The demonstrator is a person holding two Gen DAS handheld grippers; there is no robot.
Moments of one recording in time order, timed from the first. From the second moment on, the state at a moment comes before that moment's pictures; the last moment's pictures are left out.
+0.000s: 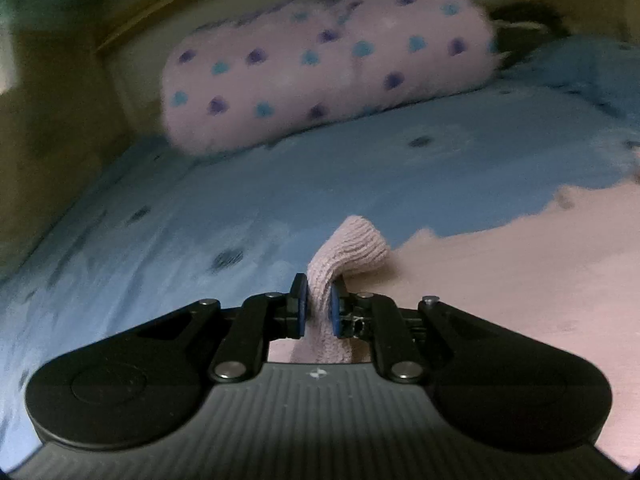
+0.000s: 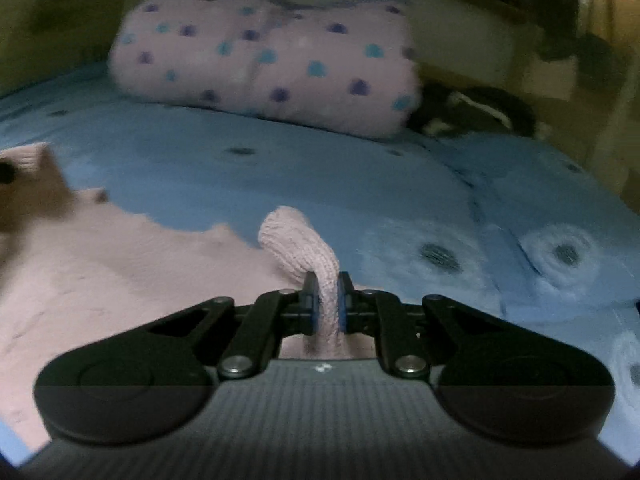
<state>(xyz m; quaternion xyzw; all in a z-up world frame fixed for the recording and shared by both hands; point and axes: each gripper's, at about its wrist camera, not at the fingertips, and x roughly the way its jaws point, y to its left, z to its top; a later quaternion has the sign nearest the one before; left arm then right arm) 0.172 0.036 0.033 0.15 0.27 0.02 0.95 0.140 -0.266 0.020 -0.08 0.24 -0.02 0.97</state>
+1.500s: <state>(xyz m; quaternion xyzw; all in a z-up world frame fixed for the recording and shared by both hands) 0.185 0.060 0.017 0.06 0.34 0.02 0.94 0.168 -0.322 -0.006 0.11 0.29 -0.01 0.95</state>
